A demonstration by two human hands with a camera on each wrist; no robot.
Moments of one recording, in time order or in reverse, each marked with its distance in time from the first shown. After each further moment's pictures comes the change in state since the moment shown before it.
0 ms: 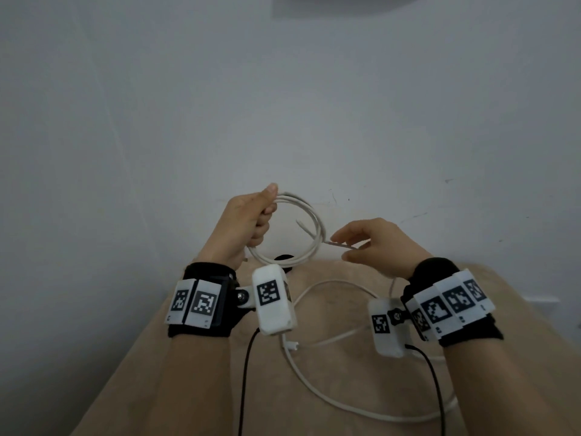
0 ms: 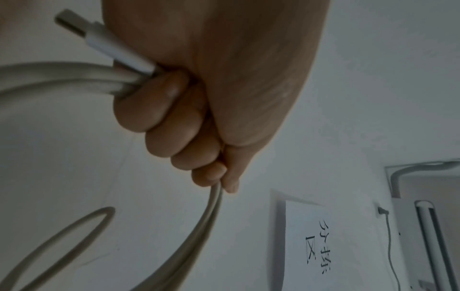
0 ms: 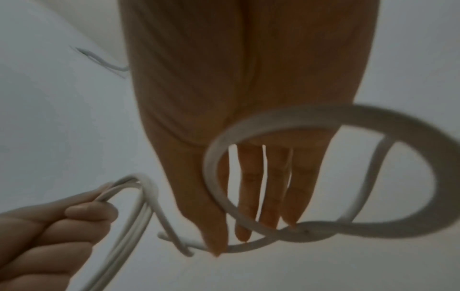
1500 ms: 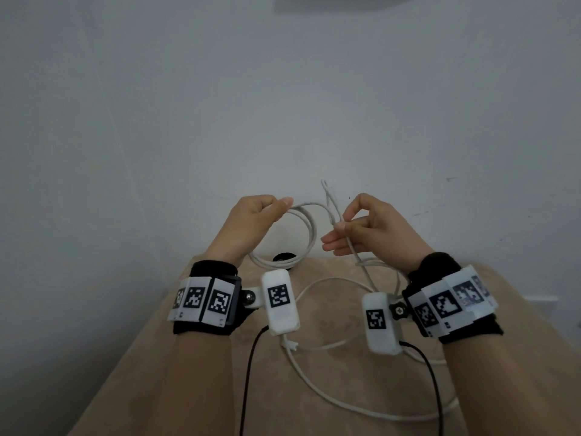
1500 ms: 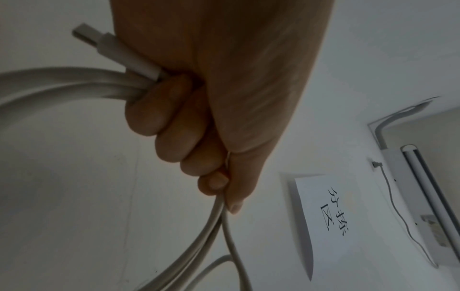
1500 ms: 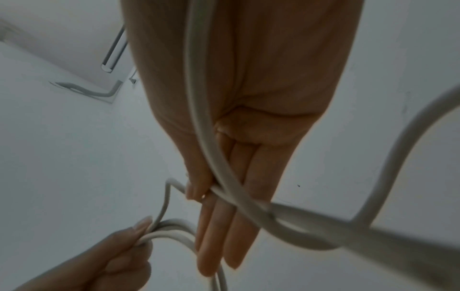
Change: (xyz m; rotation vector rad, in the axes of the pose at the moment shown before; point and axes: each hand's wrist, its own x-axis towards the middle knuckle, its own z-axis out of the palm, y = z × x) left_hand 0.003 -0.007 0.003 0.345 0.014 0.122; right_hand -0.007 -0.023 -0.003 0.672 0.051 -0.003
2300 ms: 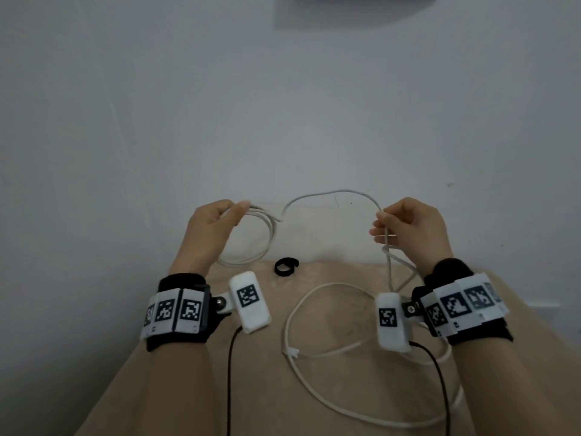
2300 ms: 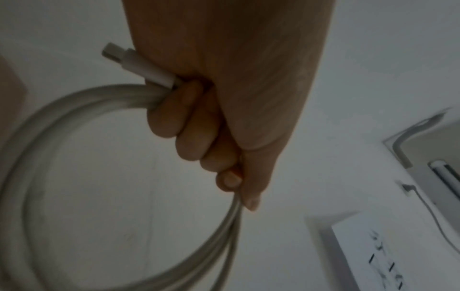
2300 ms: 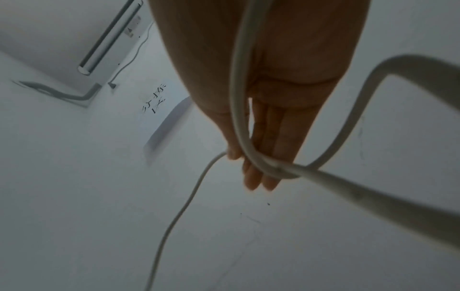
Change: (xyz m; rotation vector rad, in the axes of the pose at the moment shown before) left_hand -0.006 -0.029 -0.039 0.020 0.261 0.008; right_hand 0.006 0.021 -0.031 -0.075 0.482 0.005
